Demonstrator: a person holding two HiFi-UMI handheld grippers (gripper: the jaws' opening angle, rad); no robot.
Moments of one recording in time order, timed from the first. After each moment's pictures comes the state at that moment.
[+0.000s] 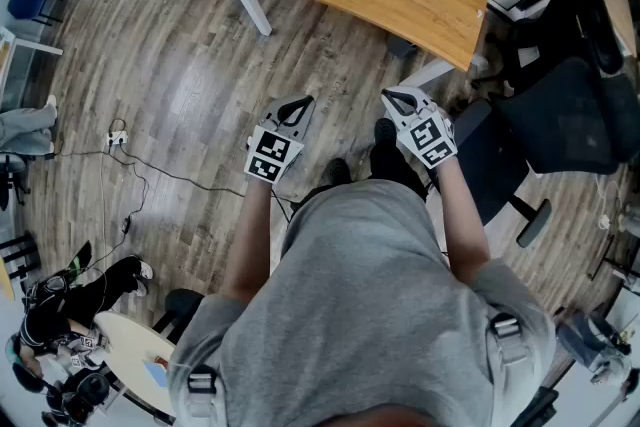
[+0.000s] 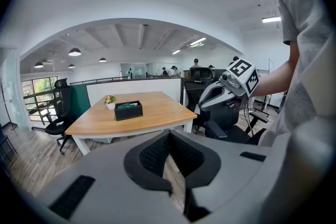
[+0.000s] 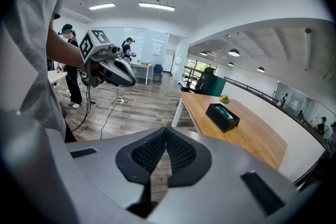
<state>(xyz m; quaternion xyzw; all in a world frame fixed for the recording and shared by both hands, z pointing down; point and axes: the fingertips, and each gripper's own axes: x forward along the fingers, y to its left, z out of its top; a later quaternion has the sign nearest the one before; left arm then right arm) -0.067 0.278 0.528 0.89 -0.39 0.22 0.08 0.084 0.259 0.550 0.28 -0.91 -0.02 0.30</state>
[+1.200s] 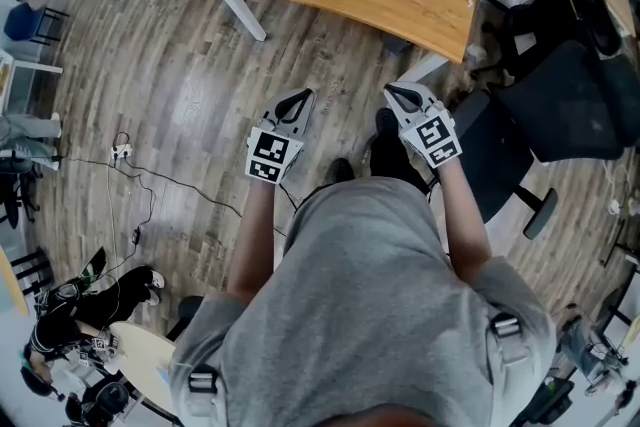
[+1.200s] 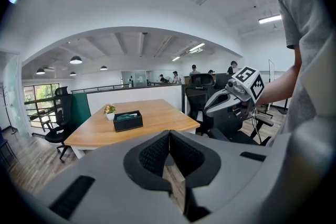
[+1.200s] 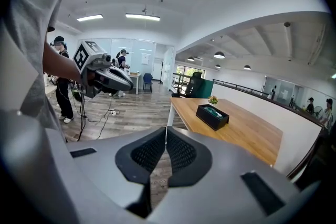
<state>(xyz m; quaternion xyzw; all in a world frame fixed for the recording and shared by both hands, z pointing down) -0.040 0.258 0.503 0.89 -0.41 0.19 0.05 0.118 0.250 0.535 0.33 -0.91 0.01 0.24</state>
